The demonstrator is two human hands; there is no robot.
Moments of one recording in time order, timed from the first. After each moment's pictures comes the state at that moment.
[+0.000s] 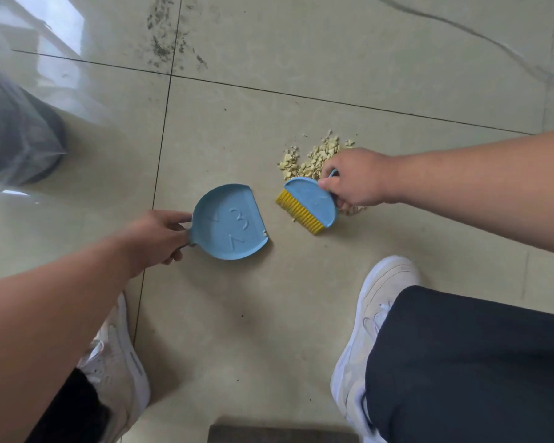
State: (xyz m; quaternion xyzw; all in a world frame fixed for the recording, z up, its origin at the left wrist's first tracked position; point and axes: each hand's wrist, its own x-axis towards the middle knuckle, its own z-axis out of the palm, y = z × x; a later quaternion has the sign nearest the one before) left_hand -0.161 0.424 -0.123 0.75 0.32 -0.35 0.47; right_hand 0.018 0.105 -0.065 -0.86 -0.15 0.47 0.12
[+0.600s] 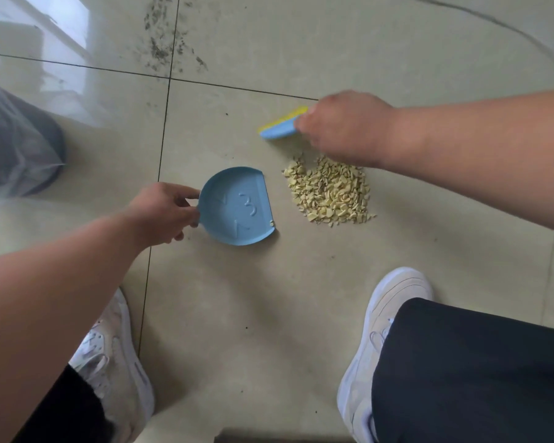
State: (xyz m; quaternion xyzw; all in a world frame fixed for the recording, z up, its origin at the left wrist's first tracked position) left_hand -0.098 0.427 -0.123 0.82 0.27 -0.34 0.37; right_hand 0.085 0.146 -0.063 -0.85 -0.47 0.21 -0.09
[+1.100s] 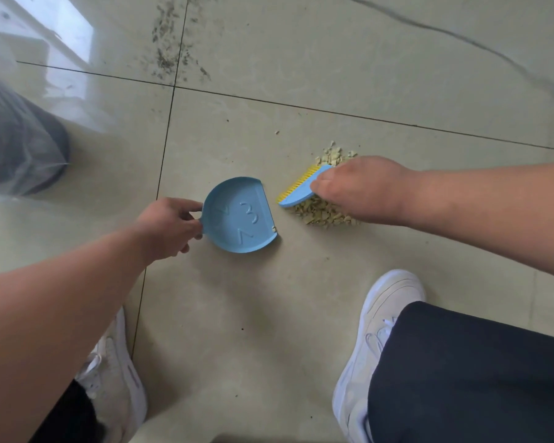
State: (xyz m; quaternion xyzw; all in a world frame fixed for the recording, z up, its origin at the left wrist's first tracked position) left_hand -0.123 0.413 -0.121 0.82 0.28 -0.33 0.38; right_hand 0.019 0.104 -0.048 -0.79 -0.53 0.26 -0.16
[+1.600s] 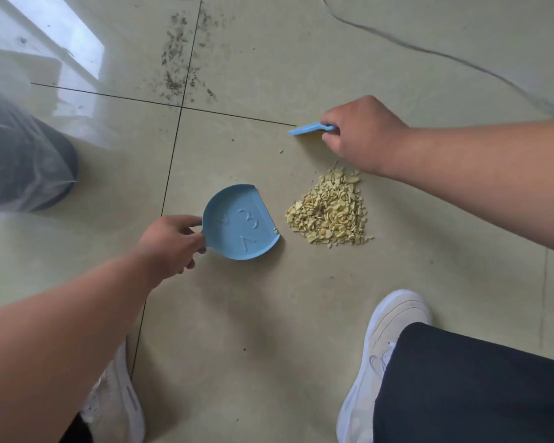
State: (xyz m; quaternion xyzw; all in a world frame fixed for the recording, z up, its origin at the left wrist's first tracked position) left_hand -0.124 0.412 -0.121 0.79 0.33 -0.30 0.42; right_hand 0.107 0.132 -0.064 -0.93 -0.32 0.18 0.05
